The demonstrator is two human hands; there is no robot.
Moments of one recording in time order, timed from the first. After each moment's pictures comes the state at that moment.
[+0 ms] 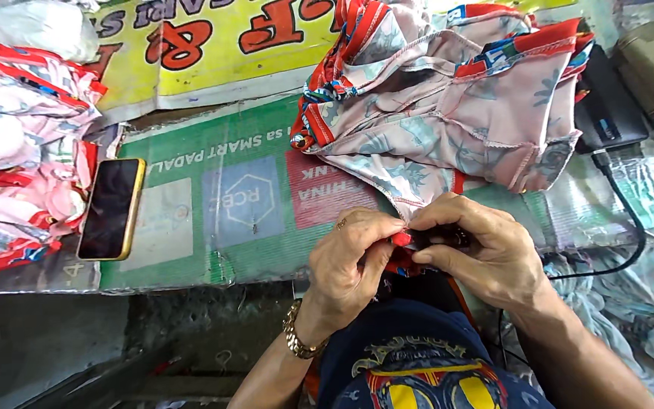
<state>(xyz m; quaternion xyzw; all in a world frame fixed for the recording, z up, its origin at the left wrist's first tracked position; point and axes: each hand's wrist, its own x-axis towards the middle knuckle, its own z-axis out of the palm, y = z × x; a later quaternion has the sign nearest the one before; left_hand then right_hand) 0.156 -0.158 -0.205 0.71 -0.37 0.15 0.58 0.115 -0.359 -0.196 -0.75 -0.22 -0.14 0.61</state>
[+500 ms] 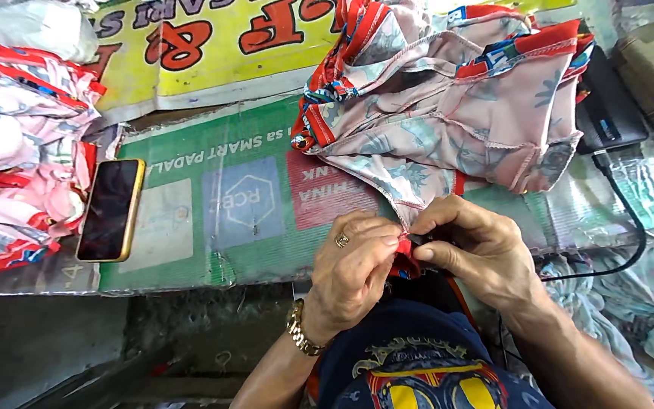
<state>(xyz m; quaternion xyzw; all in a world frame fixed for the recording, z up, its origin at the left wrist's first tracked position) 0.153 -0.155 -0.214 0.71 -0.40 0.23 0.53 0.113 -0.349 -0.202 -0.68 -0.17 -0.10 0.71</state>
